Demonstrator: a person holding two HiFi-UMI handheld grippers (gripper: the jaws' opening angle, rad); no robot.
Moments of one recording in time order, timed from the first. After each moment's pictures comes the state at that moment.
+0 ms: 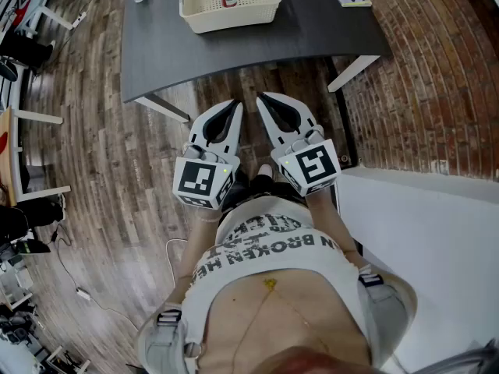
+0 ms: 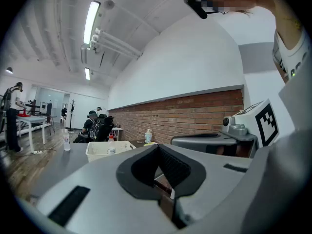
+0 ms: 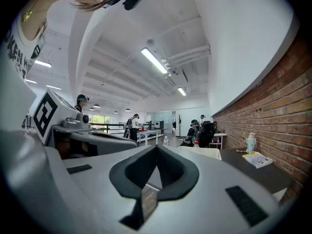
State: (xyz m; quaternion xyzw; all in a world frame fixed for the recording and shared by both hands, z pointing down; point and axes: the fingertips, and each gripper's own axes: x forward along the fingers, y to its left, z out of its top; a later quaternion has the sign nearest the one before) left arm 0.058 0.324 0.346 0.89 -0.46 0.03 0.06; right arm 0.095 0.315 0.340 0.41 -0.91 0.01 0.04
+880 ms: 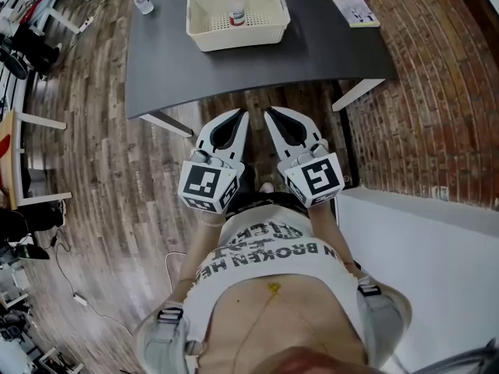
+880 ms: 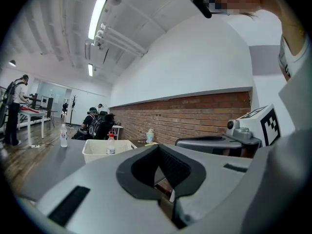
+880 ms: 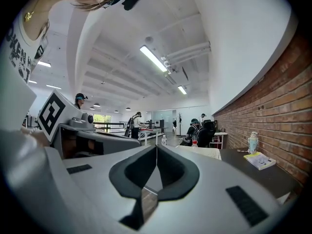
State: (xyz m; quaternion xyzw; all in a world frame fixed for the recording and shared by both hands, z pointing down) left arm 0.058 0.263 0.356 0.89 -0.46 0.02 0.08; right arm 0.098 0.264 0.350 0.40 -0.91 0.01 0.04
